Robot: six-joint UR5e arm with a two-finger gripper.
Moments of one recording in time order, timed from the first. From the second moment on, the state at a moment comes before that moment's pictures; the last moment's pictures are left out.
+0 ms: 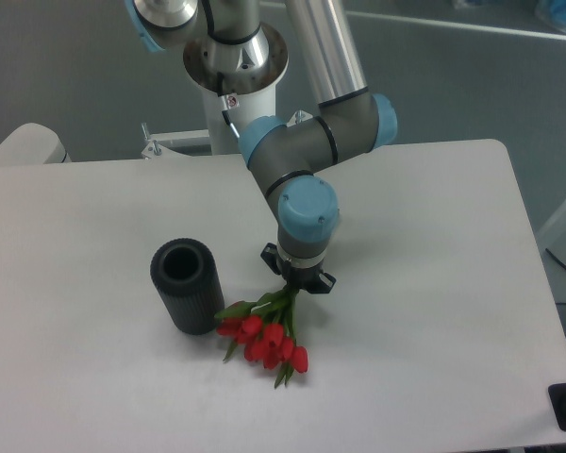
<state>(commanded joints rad) 2.46 -2.02 -1.72 -0.96 1.55 0.98</state>
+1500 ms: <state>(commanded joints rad) 2.48 -2.21 -1.29 -1.23 1.56 1.15</state>
